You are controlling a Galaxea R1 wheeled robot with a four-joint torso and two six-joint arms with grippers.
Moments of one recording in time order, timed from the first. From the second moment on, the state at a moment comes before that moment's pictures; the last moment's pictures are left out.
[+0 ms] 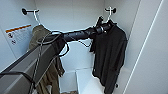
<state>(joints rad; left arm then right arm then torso) -0.23 3.16 -2.07 0.30 -0.16 -1.33 -1.58 3.10 -2.72 -0.31 0.07 0.37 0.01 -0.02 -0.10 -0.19</state>
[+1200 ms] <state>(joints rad) -0.31 2.91 -1.79 0.39 -0.11 -1.32 -1.58 3.09 -2.72 -0.31 0.07 0.37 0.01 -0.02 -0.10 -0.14</state>
